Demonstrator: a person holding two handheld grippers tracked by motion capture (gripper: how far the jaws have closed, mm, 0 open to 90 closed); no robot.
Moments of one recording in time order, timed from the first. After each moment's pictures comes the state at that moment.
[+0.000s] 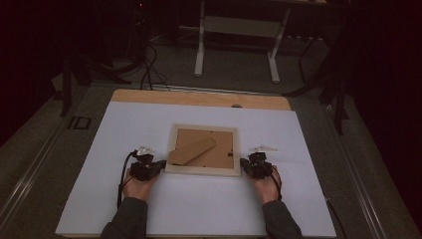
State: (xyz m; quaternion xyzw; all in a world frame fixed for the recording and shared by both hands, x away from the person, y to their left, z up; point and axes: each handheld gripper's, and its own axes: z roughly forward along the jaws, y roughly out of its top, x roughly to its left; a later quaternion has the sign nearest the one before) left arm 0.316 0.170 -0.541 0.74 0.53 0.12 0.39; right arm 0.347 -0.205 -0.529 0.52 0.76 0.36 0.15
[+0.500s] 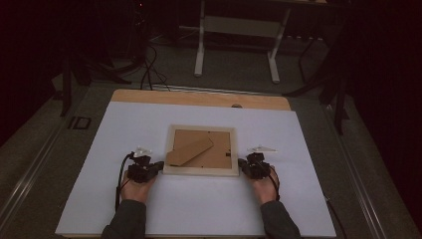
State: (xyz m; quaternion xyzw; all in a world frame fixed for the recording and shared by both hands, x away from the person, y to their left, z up) left arm 0.310 0.175 -0.542 0.73 0.54 0.12 0.39; right arm 0.346 -0.201 -0.532 0.51 0.76 0.36 0.15
